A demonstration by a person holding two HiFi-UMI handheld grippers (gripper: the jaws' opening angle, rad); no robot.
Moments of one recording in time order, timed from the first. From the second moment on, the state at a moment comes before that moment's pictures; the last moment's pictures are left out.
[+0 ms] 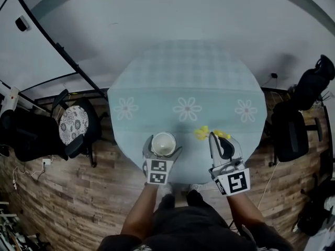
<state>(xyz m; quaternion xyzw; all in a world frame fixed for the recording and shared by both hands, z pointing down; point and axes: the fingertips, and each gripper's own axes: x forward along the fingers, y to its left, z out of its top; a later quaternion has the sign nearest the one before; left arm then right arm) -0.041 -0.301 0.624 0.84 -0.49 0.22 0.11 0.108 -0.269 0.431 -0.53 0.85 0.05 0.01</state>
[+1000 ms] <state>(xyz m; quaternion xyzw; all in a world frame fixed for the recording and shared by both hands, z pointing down) -0.022 -0.289 0.791 0.82 -0.45 0.32 0.17 0.136 -0.286 0.547 -0.55 0.83 -0.04 -0.02</state>
